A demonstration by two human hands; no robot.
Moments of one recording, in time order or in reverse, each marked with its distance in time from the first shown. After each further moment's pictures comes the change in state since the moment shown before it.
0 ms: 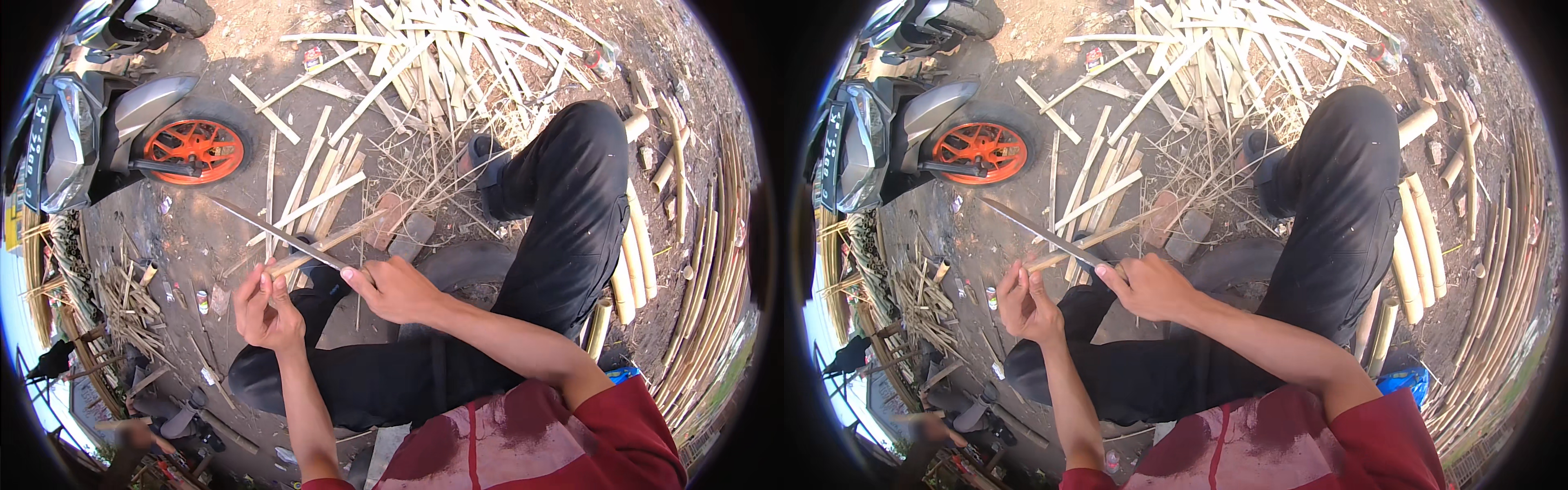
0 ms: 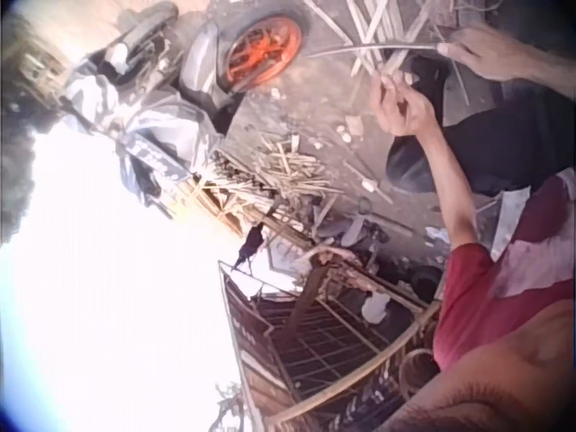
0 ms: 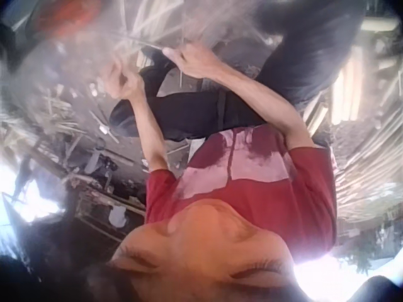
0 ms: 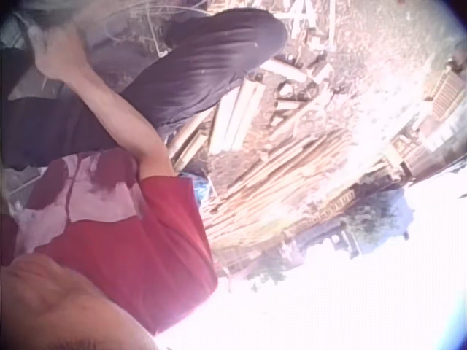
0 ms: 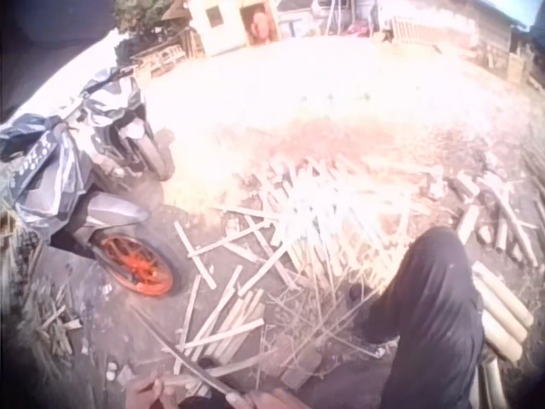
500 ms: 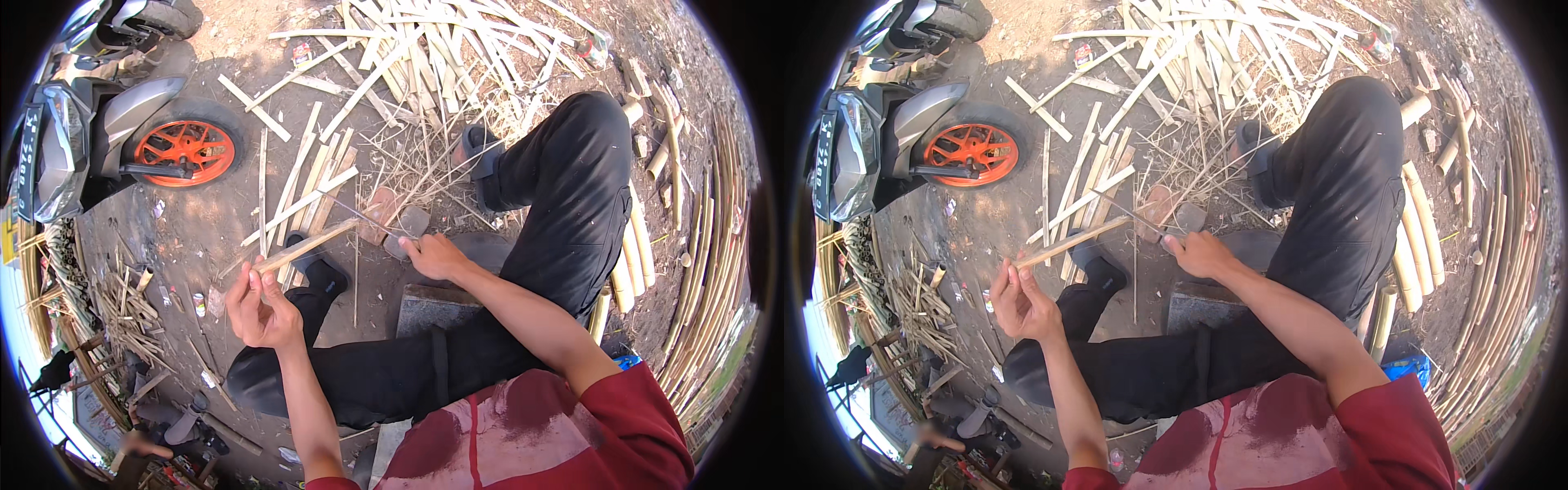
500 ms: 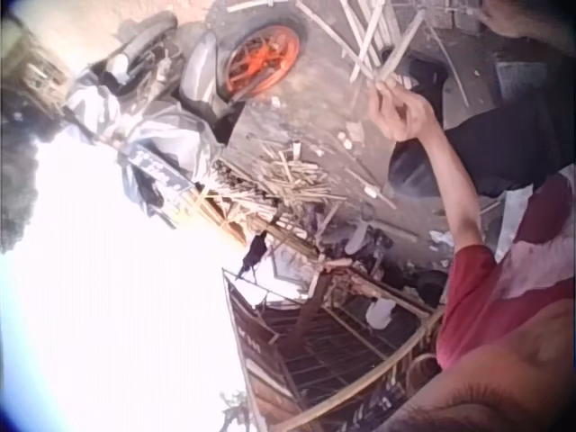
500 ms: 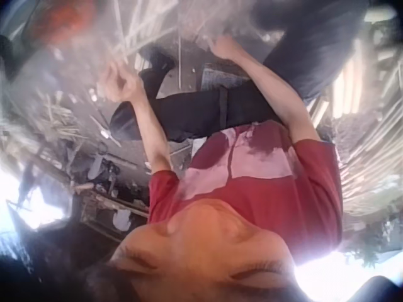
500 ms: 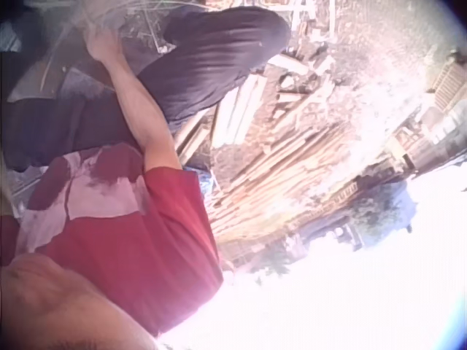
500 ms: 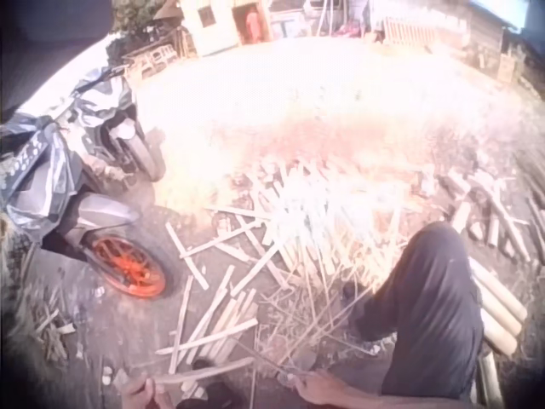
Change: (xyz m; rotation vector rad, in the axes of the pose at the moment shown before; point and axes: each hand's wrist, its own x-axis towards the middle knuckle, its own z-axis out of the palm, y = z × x) left_hand -0.005 0.003 0.011 0.025 0.085 0.009; right_hand 0.007 0.133 -0.010 -0.141 -0.066 0.392
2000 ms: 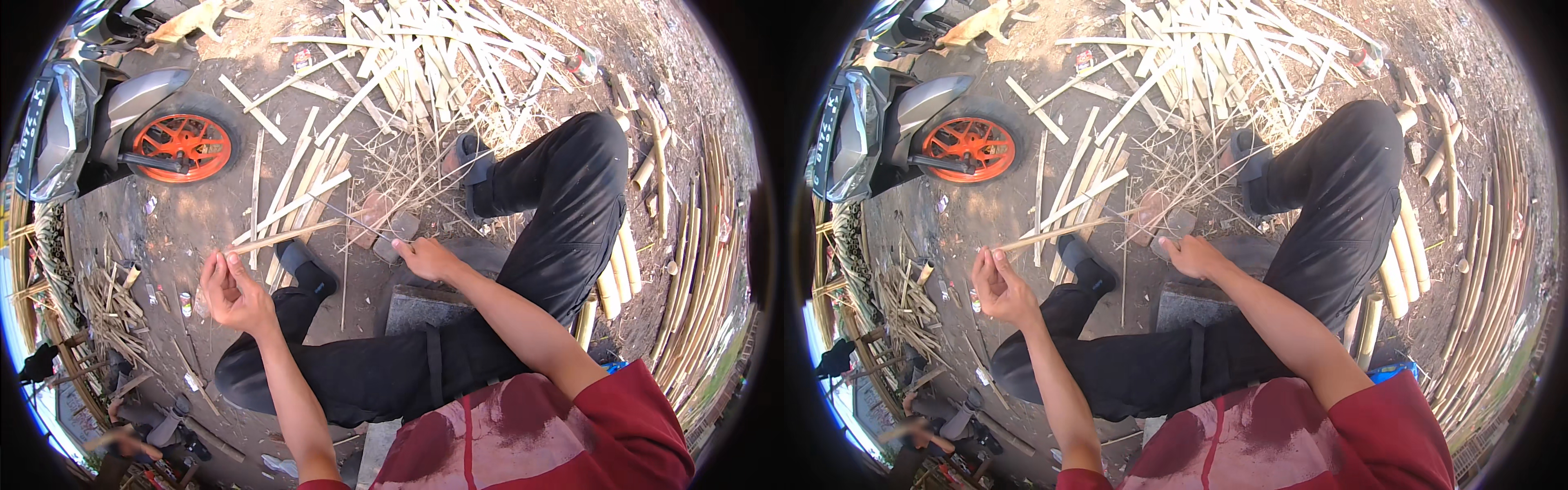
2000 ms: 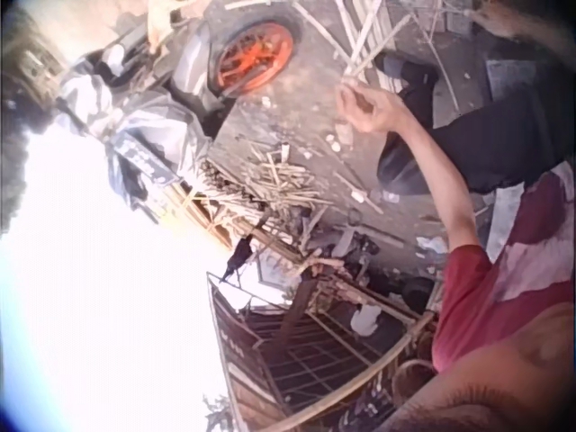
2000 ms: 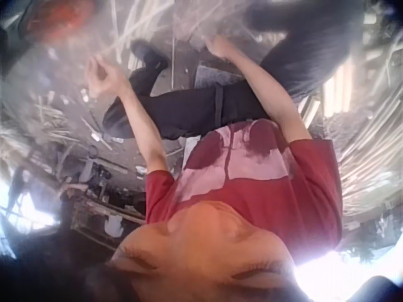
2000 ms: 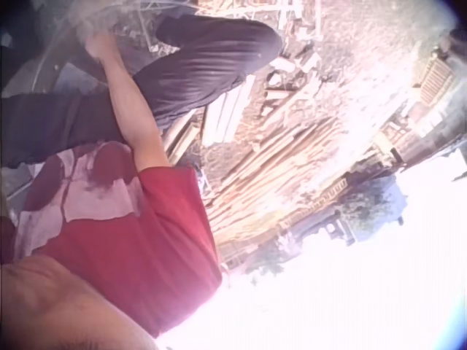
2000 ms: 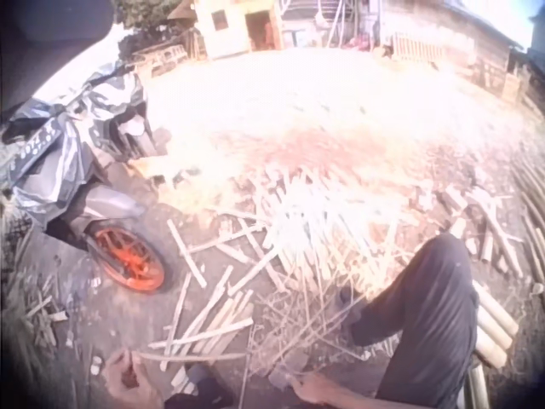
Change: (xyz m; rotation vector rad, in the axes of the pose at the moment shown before) left_hand 0.000 -0.030 -0.014 0.042 0.188 -0.242; right_hand -0.003 0.016 0.008 0.004 -0.049 0.175
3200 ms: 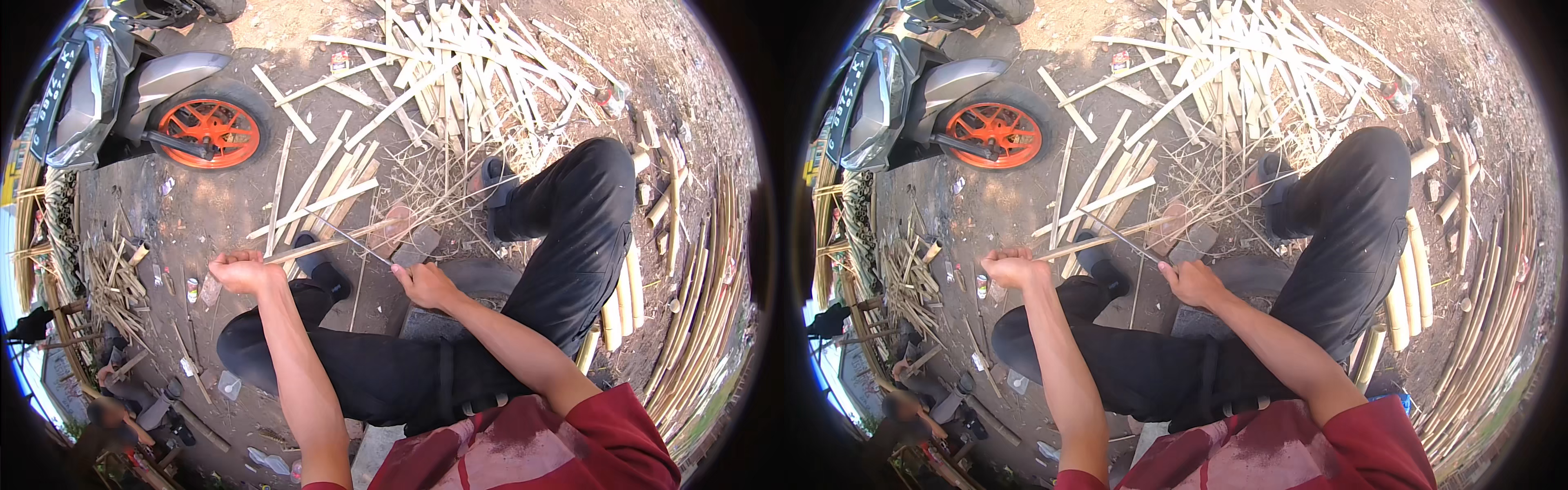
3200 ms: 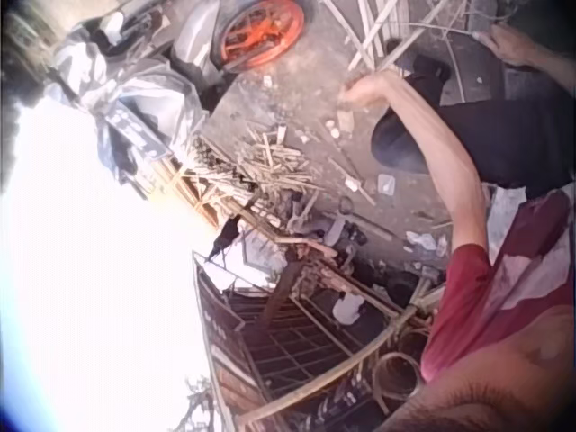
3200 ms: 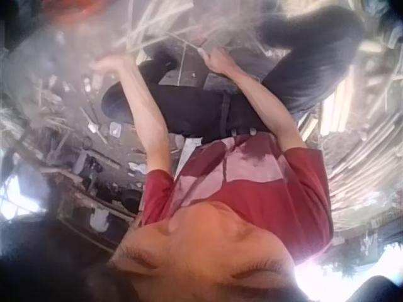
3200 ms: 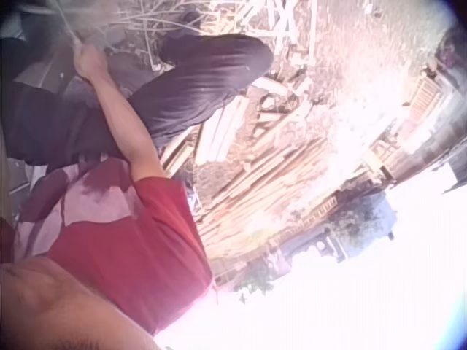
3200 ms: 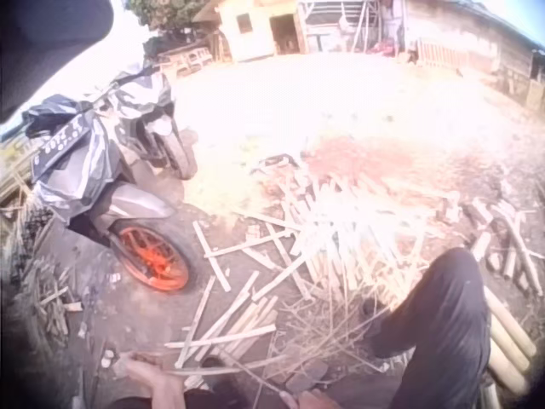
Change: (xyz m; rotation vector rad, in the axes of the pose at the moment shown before) left_hand 0.054 -0.027 0.041 -0.369 0.686 -0.978; right_hand -0.005 -0.040 0.032 -0.089 0.009 -0.168
